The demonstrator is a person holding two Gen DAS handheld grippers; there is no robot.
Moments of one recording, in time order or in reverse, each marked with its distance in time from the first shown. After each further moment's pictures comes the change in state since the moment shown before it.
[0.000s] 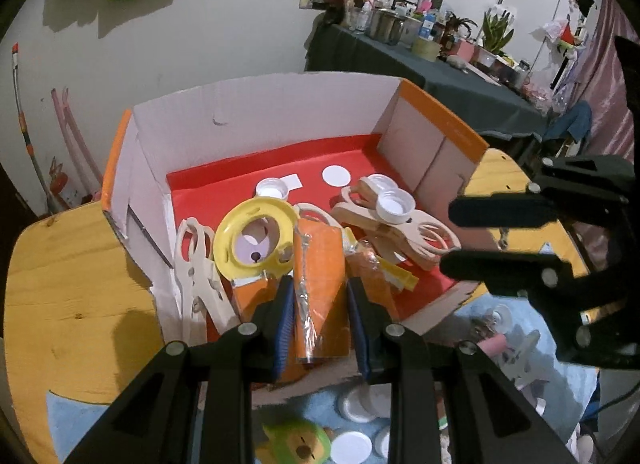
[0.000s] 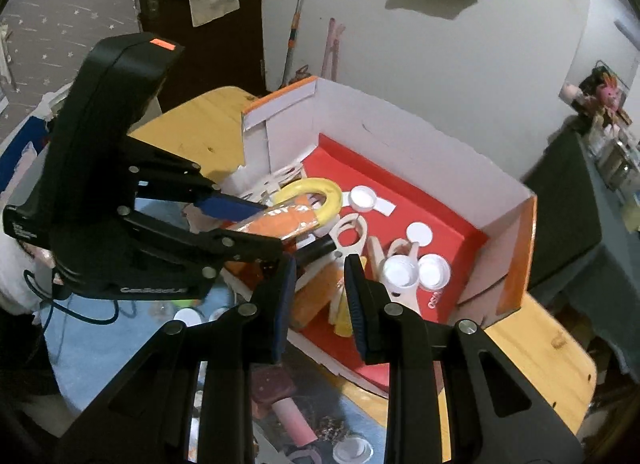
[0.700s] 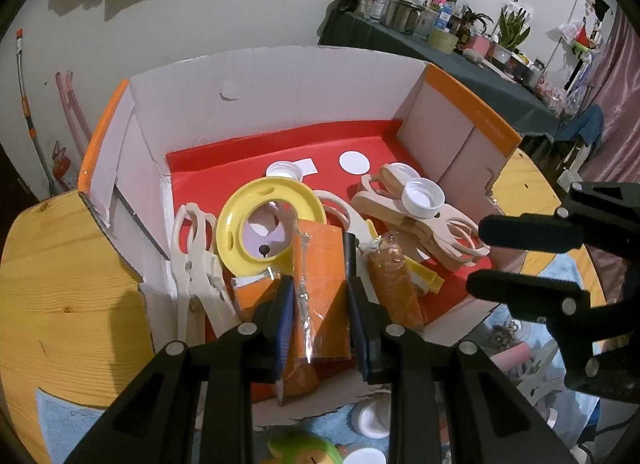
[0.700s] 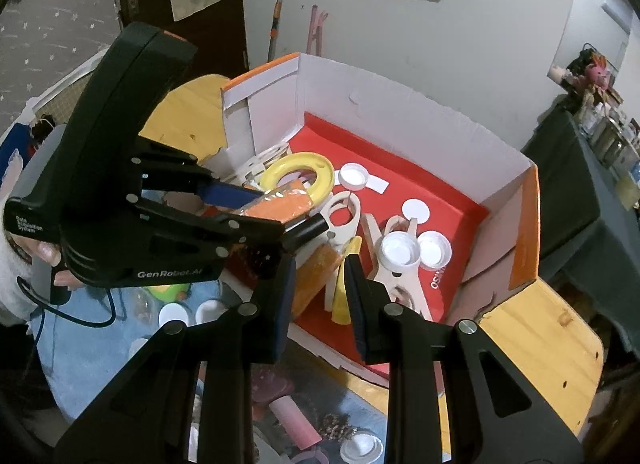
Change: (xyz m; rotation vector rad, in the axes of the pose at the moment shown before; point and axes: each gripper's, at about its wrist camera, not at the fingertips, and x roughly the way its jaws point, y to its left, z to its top) left arm 0.021 0.008 -0.003 -0.036 0.038 0.021; right arm 0.016 -0.012 -0.010 0.044 0.037 -0.056
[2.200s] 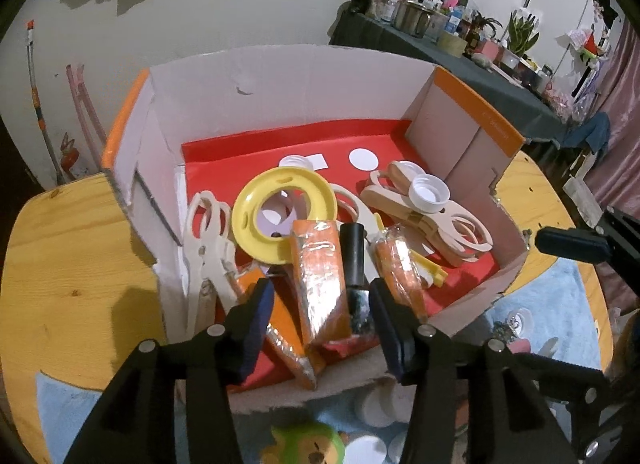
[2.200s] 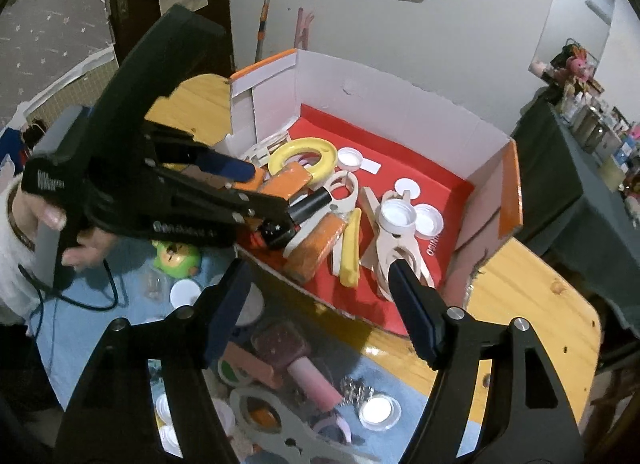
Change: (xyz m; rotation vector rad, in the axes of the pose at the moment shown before) left arm -0.011 0.003 -0.008 -0.033 -0.007 0.023; right arm -0.023 0.015 -0.026 0.035 -0.019 -0.067
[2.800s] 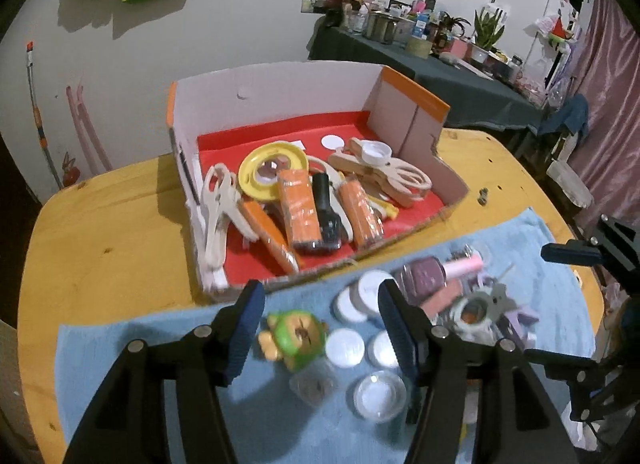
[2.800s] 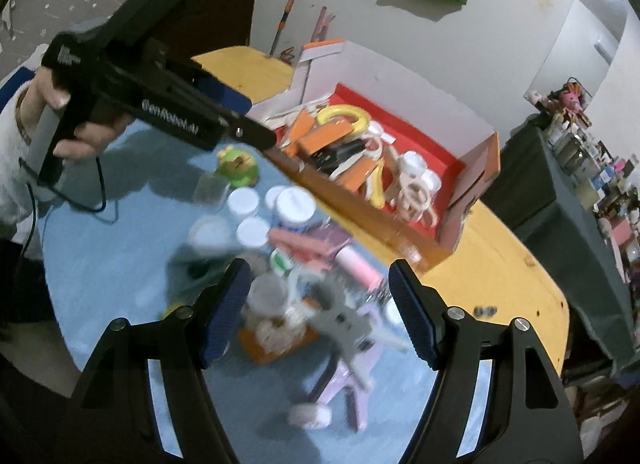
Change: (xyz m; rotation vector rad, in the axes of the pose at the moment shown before) left arm -0.071 -0.012 -0.062 0.078 -0.053 -0.024; right arm -0.059 0.065 -0.072 -0.137 0.005 -0.071
